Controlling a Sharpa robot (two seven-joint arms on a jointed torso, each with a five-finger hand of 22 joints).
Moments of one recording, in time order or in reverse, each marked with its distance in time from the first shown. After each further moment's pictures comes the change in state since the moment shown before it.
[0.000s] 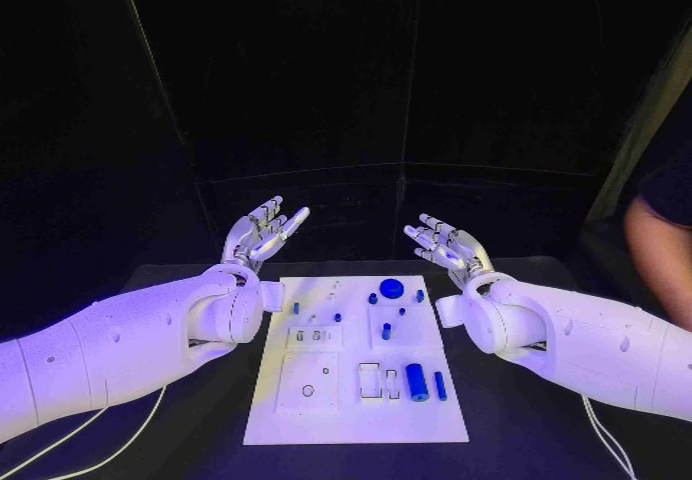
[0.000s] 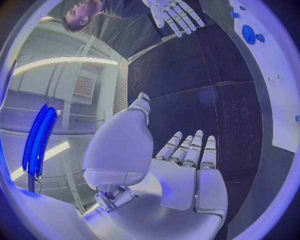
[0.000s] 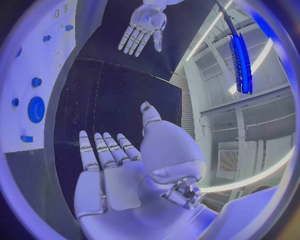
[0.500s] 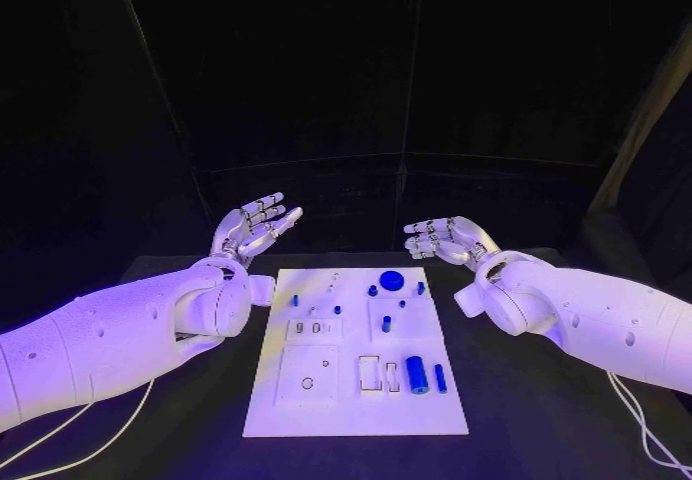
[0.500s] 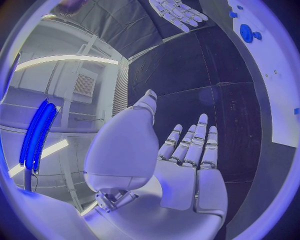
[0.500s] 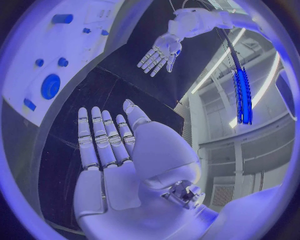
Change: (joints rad) left arm 0.005 -0.034 0.000 -0.001 -0.002 0.054 0.003; left_hand 0.127 -0.019 0.063 -0.002 0.007 0.209 0.013 0.039 0.021 0.308 0.079 0.055 0.028 0.404 0.060 0.105 0.056 0.000 0.245 0.036 0.081 0.042; right arm 0.038 -0.025 0.004 -0.075 -0.404 0.124 -0.149; right_hand 0.196 0.039 0.118 -0.195 -0.091 0.480 0.047 0.078 0.033 0.541 -0.003 0.097 0.025 0.594 -0.025 0.105 0.031 0.094 0.444 -0.011 0.124 0.042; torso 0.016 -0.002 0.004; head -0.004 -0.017
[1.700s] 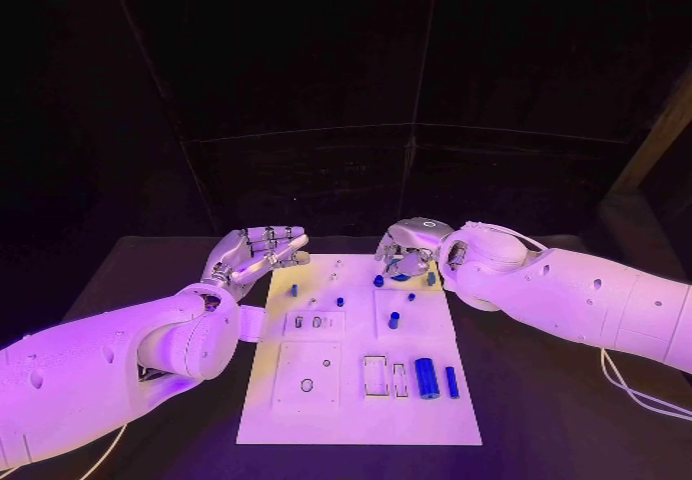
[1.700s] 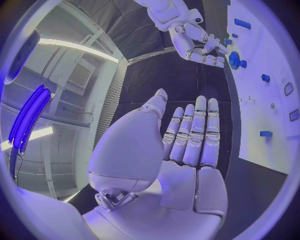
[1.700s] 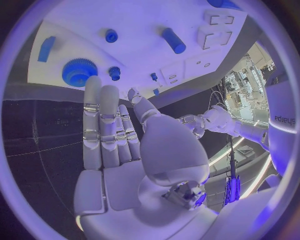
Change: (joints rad) left arm 0.008 -0.099 0.001 0.232 -0.021 0.076 -0.027; left_hand 0.060 0.065 0.026 -0.129 0.000 0.428 0.068 0.055 0.015 0.490 -0.064 0.041 0.015 0.357 -0.080 0.064 0.043 0.016 0.522 -0.042 0.104 0.020; right arm 0.114 0.089 0.003 -0.016 -1.053 0.200 -0.269; right_hand -0.103 -0.142 0.164 -0.101 -0.075 0.265 -0.028 -0.033 0.004 0.298 -0.109 -0.057 0.010 0.586 -0.170 0.618 0.438 0.007 0.553 -0.198 0.486 0.221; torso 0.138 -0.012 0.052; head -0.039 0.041
